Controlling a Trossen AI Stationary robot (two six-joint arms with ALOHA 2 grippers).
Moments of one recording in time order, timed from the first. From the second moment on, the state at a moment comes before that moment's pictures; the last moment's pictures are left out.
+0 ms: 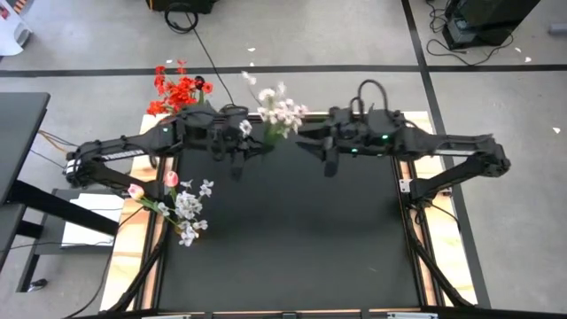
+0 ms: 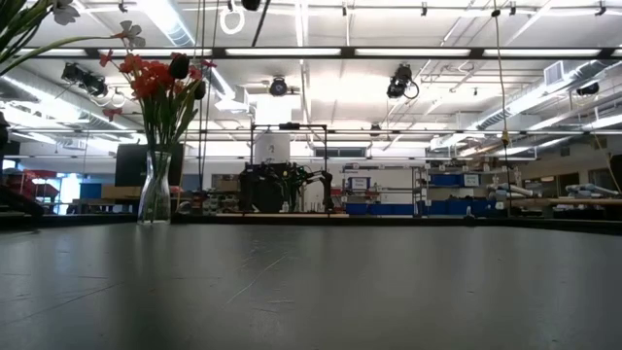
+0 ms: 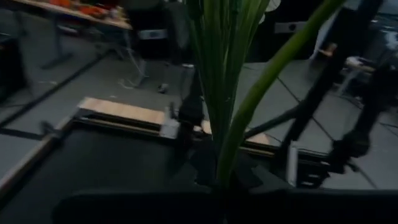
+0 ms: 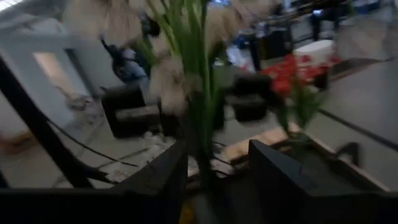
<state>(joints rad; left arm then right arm) 0.19 1.21 1.26 -0.17 0.23 -0.21 -0.05 1.27 1.31 -0.08 0.09 0.34</state>
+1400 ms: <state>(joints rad) 0.35 0.56 1.26 -0.80 0.00 0.00 -0.04 1.04 1.31 -0.28 0.21 0.25</state>
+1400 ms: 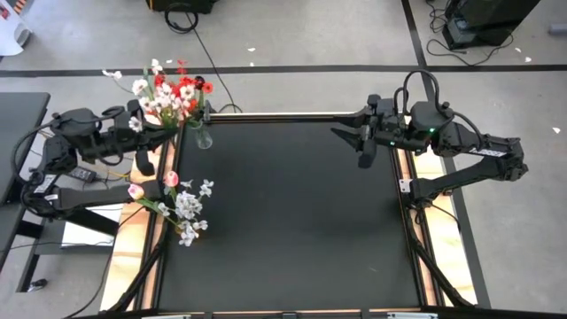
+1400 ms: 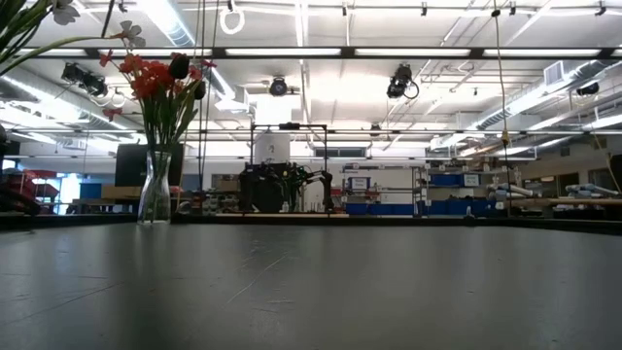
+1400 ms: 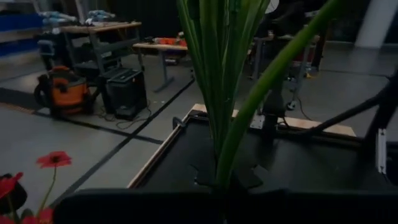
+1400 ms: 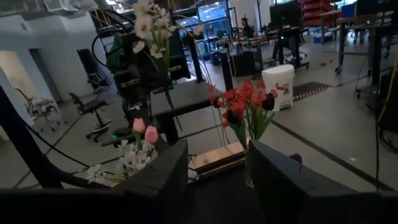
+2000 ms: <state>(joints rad) 0.35 0.50 1.29 -0.85 0.02 -0.01 -0.01 1.01 1.31 -0.35 0.22 0.22</state>
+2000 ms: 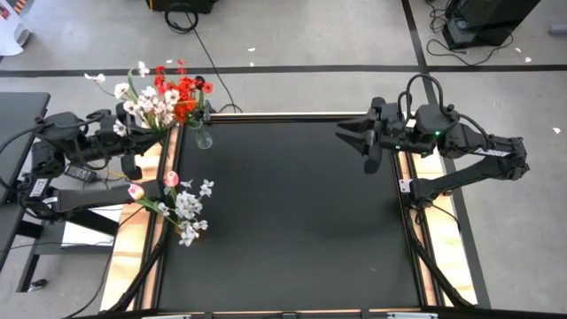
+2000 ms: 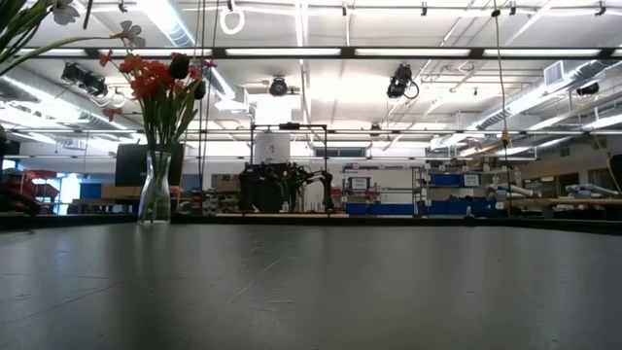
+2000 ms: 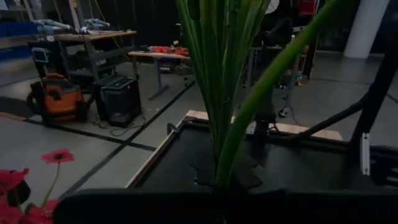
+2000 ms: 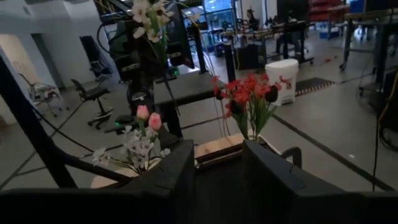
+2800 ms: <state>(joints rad) 0.35 0.44 1.30 -0.79 0.17 0.07 0.00 1.01 1.31 -0.31 0.24 0.18</state>
